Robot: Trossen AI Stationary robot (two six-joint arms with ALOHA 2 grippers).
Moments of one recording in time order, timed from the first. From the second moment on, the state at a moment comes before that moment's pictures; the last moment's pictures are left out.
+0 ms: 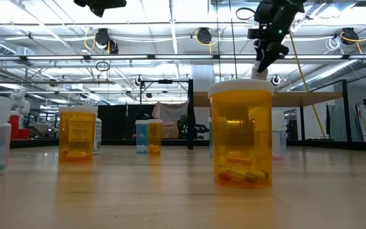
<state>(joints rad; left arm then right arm) 0.11 0.86 0.86 -0.28 0.06 0.26 -1.00 1.48 1.55 -0.99 -0.08 -1.03</state>
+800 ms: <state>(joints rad) 0.13 0.86 0.86 -0.26 0.06 0.26 -0.88 1.48 1.55 -1.05 0.03 -0.52</state>
